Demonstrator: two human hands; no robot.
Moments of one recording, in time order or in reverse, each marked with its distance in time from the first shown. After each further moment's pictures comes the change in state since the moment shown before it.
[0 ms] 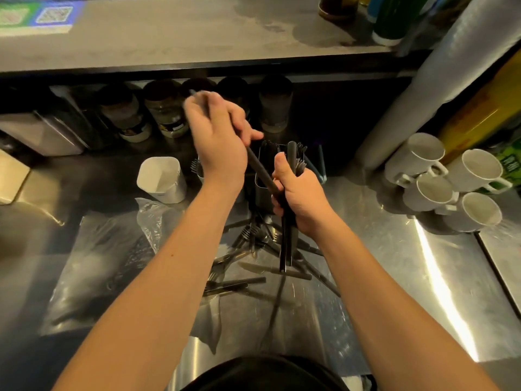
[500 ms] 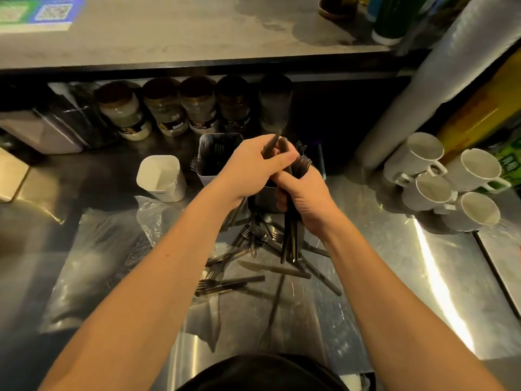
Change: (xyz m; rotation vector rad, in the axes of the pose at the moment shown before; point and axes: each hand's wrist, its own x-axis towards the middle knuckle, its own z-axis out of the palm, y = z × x) left_hand -0.014 -0.004 -0.009 0.615 -0.709 -0.340; right_hand -0.002 0.003 -0.012 -0.023 -0.050 -0.141
